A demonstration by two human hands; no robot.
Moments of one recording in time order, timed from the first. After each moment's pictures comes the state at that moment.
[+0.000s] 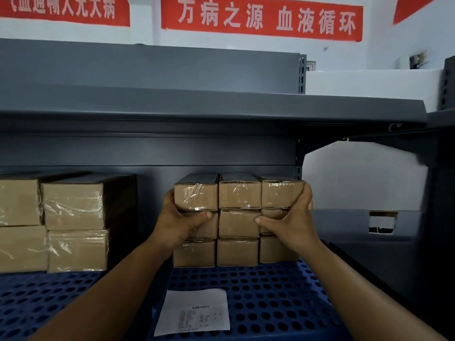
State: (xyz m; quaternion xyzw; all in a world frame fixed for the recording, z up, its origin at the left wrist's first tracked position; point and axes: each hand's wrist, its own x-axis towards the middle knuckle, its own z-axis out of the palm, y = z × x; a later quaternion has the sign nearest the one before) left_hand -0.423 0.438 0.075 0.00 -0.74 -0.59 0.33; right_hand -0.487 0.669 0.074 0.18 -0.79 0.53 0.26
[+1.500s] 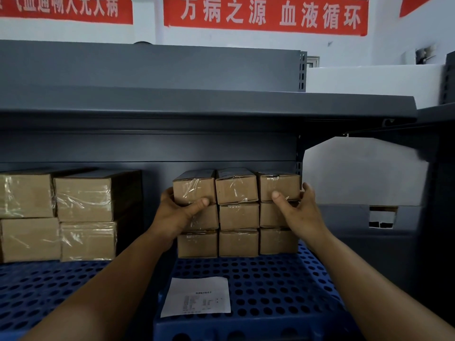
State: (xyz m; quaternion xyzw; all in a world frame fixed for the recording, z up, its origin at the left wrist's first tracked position) left_hand -0.418 0.432 0.077 0.02 -0.71 -0.63 0.31; right_hand -0.479 0.685 0.083 0.16 -0.77 0.59 0.20
